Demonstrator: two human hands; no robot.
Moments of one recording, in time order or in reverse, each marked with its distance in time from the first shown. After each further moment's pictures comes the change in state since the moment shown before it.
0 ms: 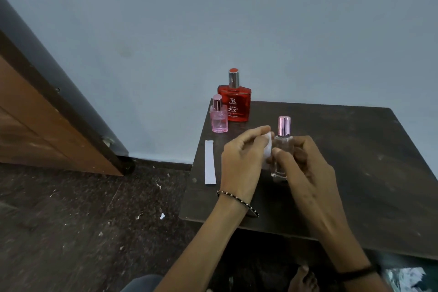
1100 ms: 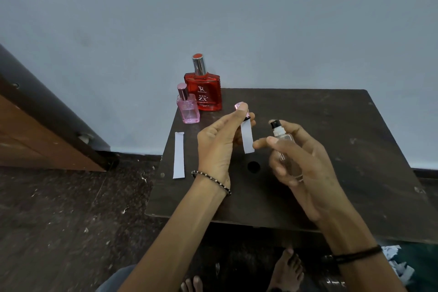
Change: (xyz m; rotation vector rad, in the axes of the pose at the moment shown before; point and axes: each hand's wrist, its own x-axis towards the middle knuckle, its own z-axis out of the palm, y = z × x) left_hand 0.012 0.002 0.030 -0.283 0.059 -0.208; right_hand 0.011 -0.003 -0.046 0.676 -0.182 0.294
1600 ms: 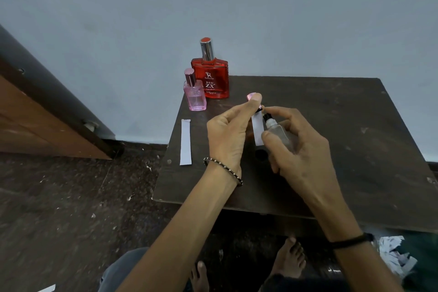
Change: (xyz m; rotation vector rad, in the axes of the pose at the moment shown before) left_hand -0.004 -0.006 0.003 0.004 0.051 -0.050; right_hand 0.005 0.023 0.005 -0.745 0.145 -0.399
